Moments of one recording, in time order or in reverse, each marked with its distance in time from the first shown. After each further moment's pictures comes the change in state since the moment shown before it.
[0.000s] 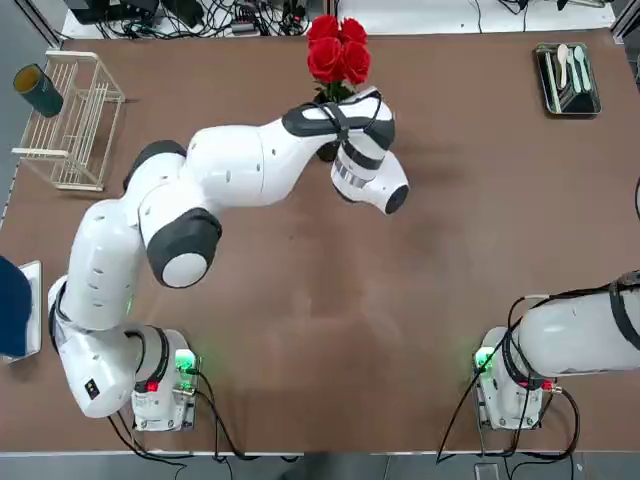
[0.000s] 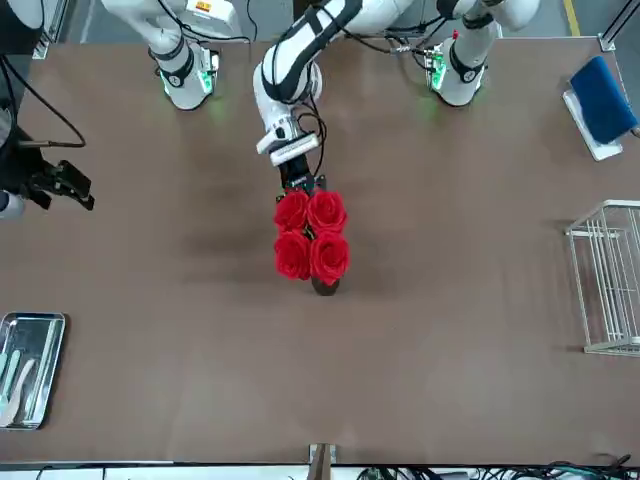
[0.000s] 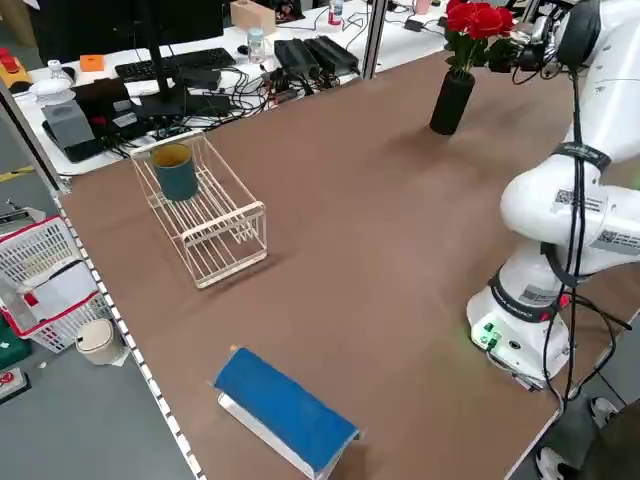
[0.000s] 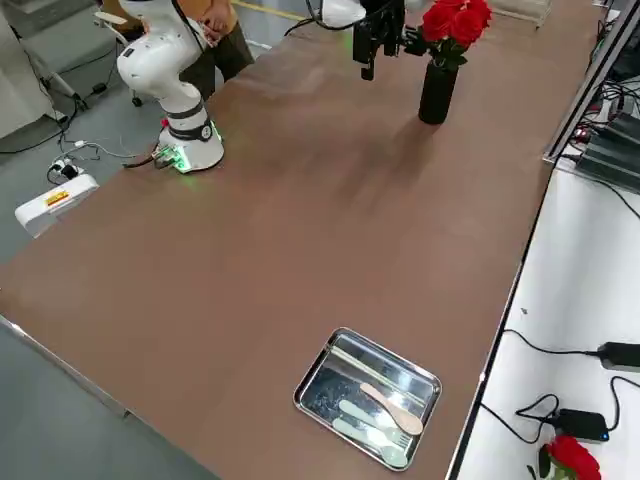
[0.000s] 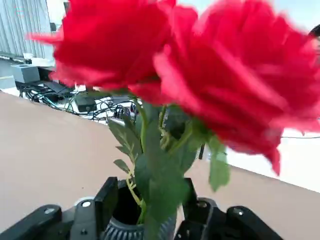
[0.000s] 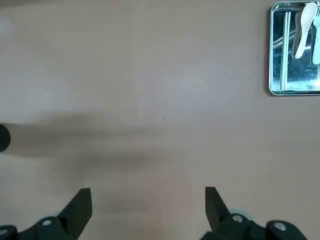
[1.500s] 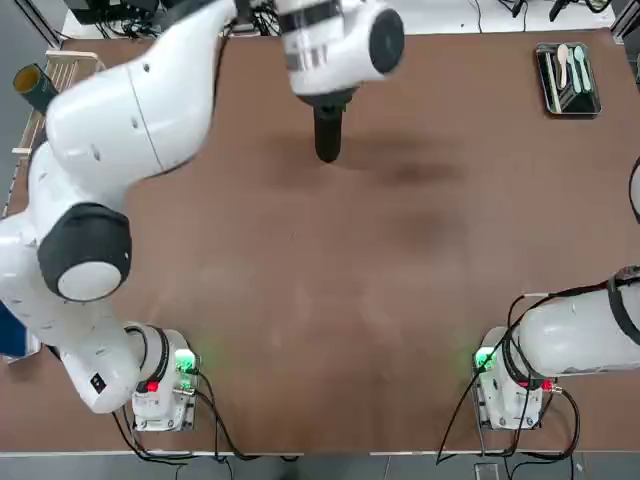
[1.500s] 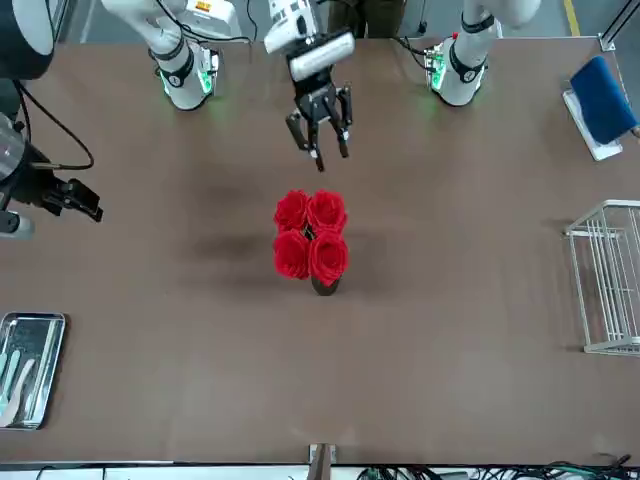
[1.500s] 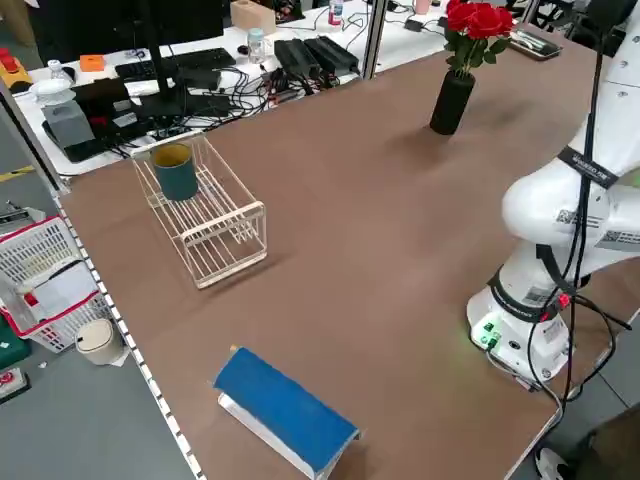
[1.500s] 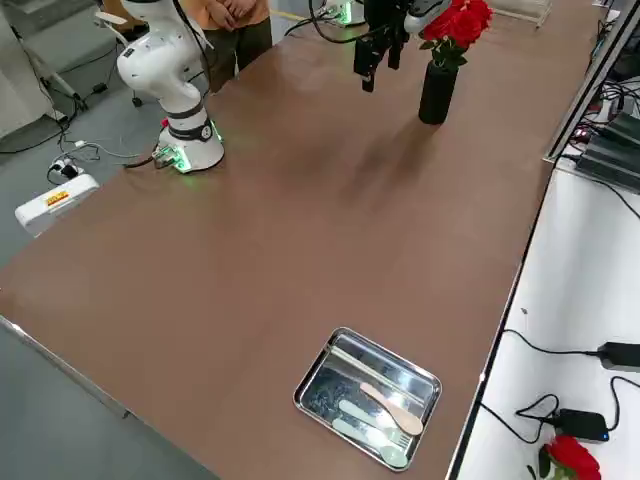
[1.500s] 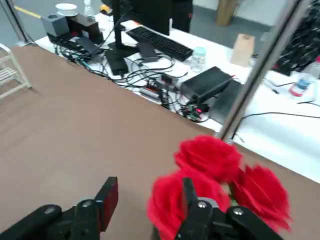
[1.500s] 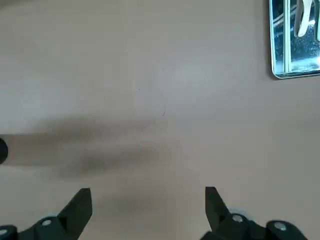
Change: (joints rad) left arm 0.187 -0.411 -0.066 0.013 -0.549 -0.007 0.469; right arm 0.004 0.042 0.001 -0.001 0.003 0.003 0.105
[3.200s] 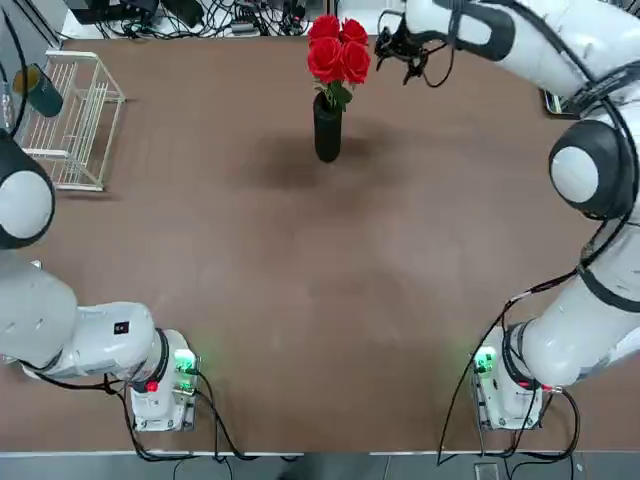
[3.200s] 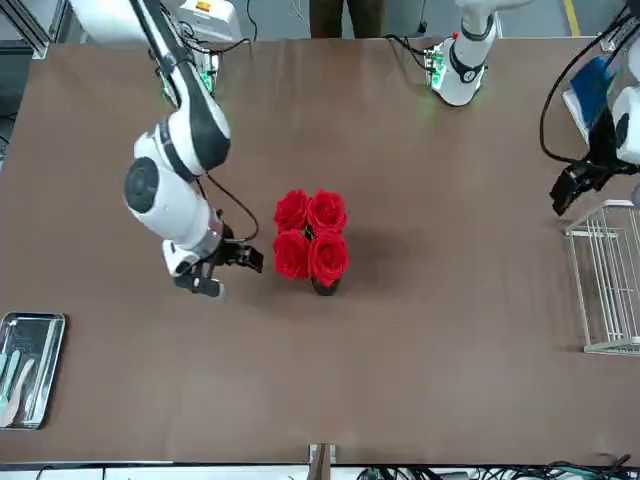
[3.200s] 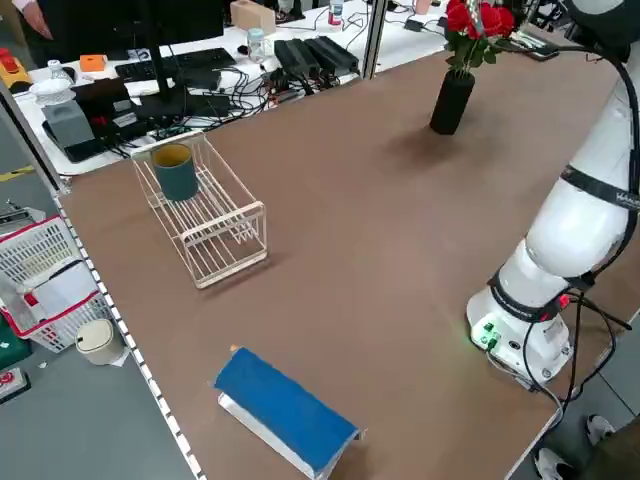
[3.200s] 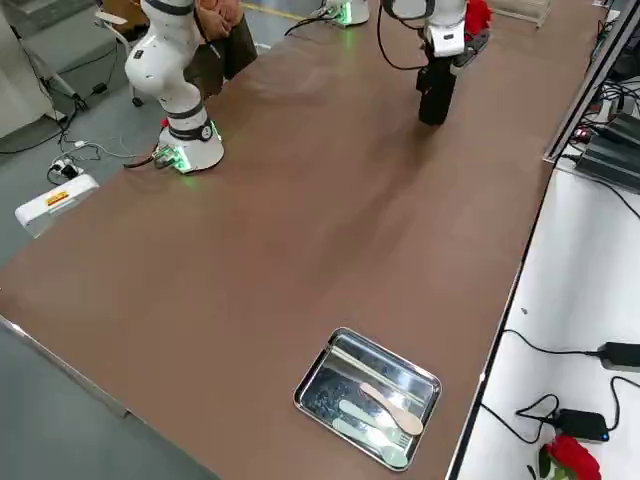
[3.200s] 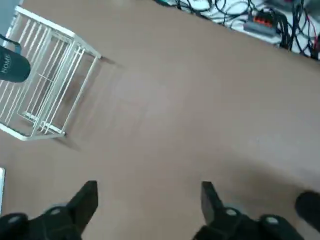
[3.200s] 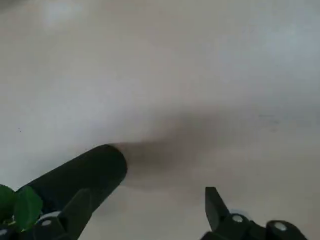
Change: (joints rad) left arm 0.900 -0.246 0.010 -0.016 -0.772 -0.121 1.241; right arm 0.304 0.368 0.143 -0.040 0.193 0.519 0.443
